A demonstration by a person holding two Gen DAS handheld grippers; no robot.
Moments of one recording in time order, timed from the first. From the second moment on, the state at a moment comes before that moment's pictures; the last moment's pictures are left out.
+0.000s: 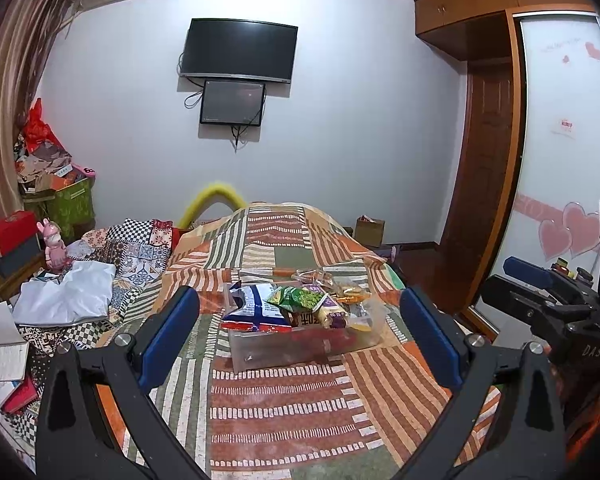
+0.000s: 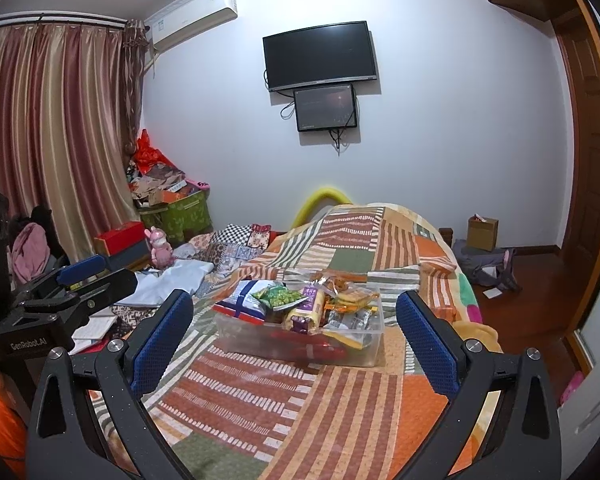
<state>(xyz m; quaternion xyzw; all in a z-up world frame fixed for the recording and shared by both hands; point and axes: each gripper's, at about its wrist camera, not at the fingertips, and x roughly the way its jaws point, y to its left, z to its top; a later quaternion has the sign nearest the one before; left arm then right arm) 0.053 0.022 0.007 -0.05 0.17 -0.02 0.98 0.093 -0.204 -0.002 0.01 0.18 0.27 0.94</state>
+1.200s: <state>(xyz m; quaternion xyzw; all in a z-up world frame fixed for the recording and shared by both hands) 0.051 0.015 0.007 -0.05 0.17 -0.04 0.98 0.088 -0.207 -0.001 0.01 0.18 0.28 0.94</state>
